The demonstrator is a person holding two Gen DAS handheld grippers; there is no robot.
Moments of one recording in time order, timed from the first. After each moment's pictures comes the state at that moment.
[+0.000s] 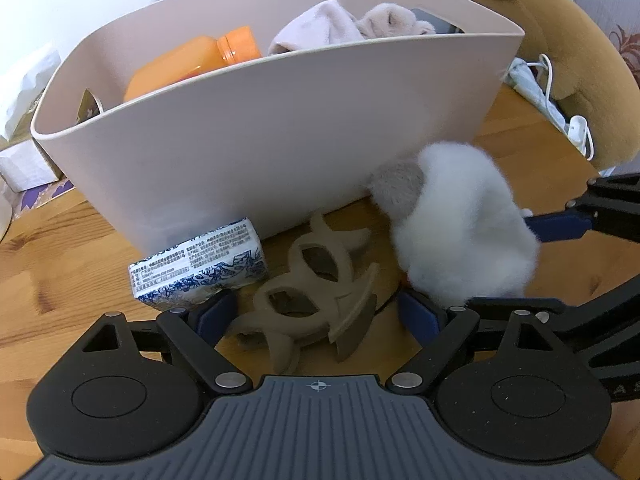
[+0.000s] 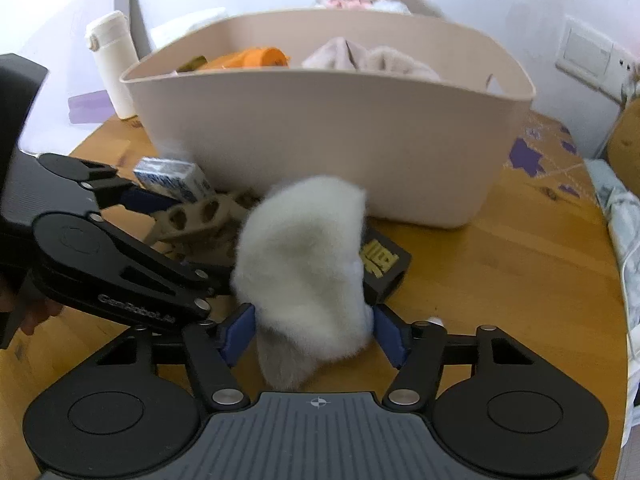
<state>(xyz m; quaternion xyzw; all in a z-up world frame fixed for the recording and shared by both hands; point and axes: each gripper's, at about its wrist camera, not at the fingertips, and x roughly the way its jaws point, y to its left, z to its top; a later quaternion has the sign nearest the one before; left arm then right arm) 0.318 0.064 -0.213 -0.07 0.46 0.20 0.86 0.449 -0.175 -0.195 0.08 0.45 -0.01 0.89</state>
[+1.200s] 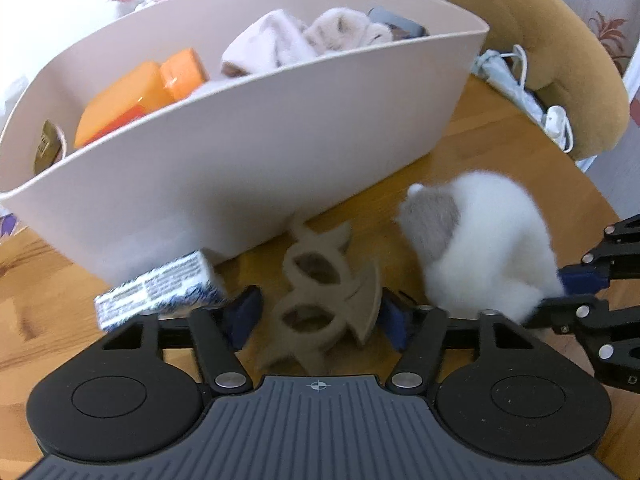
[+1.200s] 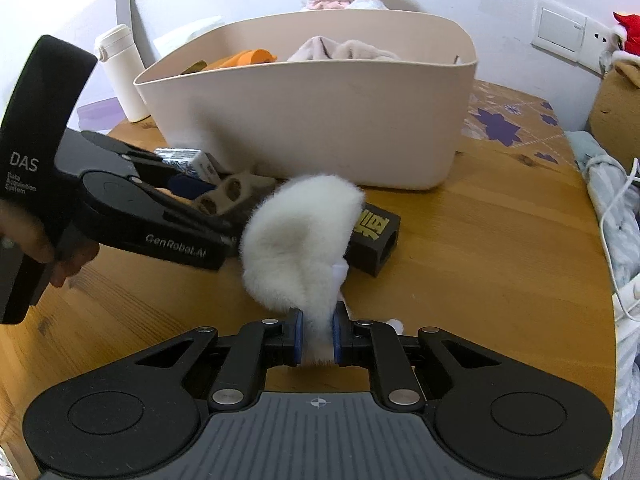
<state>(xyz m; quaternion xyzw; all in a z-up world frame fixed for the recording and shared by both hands) 0.341 0.042 -0.210 -0.05 0.47 0.16 0.87 0.402 -0.189 -0.182 0.10 0.45 -0.01 0.89</state>
